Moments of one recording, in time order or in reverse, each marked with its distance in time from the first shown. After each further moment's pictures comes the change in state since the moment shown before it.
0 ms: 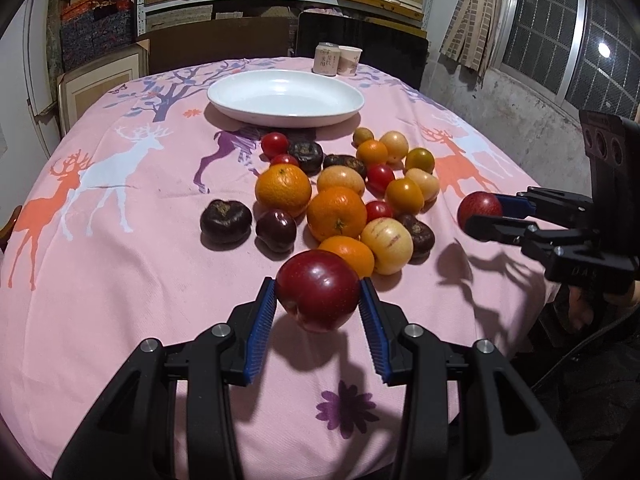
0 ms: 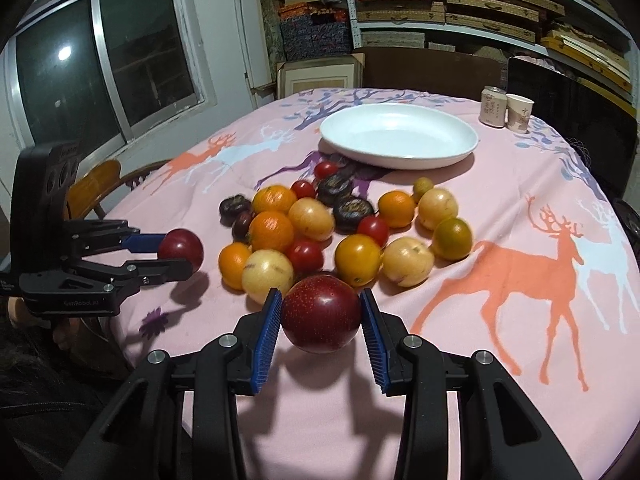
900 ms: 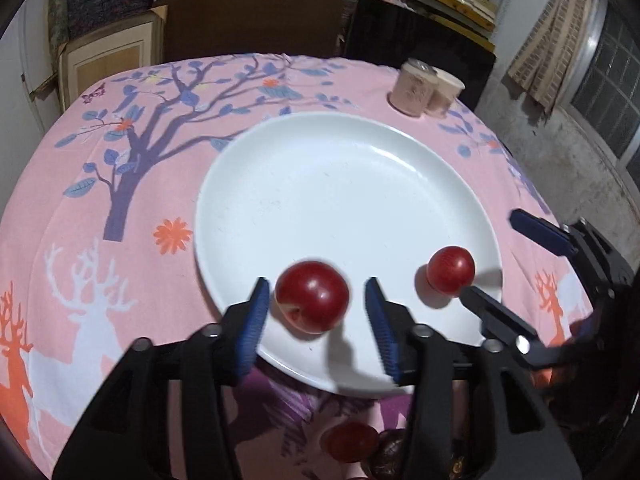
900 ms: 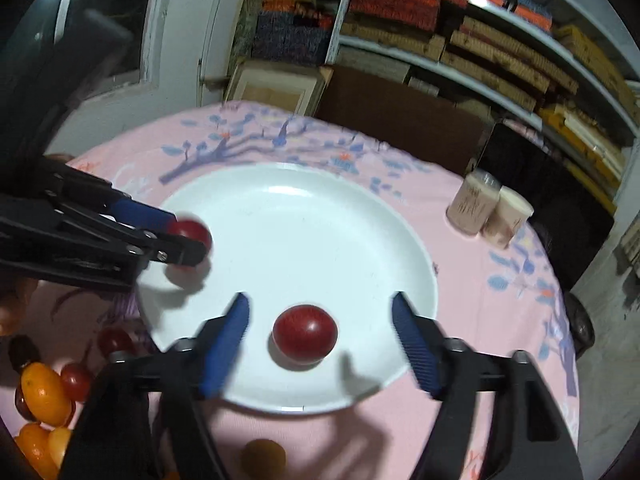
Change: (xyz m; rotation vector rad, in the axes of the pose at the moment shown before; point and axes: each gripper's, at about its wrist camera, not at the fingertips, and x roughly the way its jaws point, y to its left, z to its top) left arm 0.178 0.087 0.230 -0.166 0.081 0.051; right arm 0.155 -0.080 0.169 -0.228 -0.064 -0.276
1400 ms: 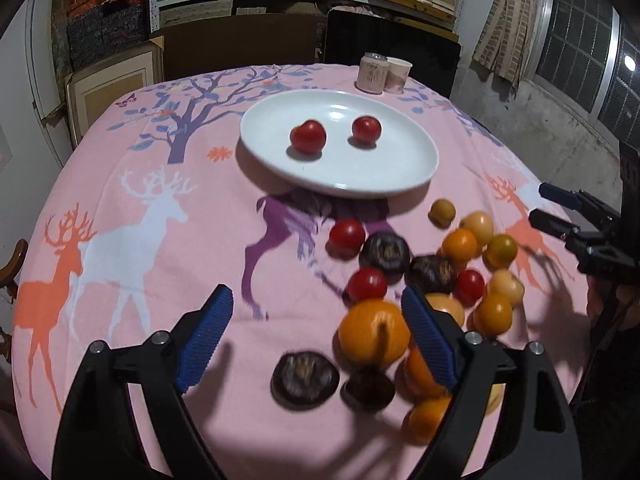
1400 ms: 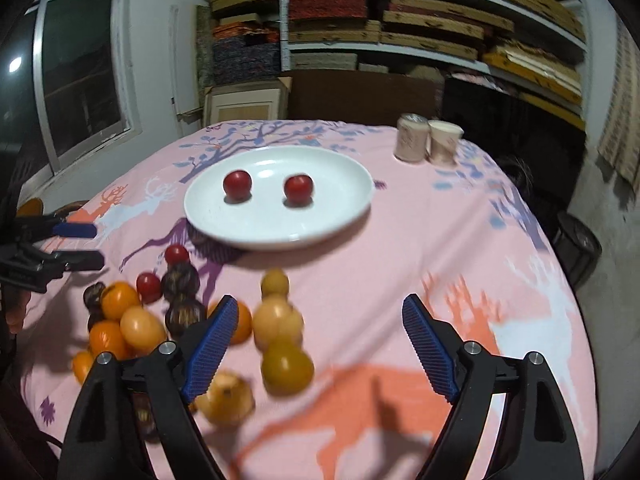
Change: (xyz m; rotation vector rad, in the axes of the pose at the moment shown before) left arm -0.108 0.001 -0.145 0.139 -0.048 0.023; right arm -0.121 -0.031 -0.103 0.288 0.033 0.025
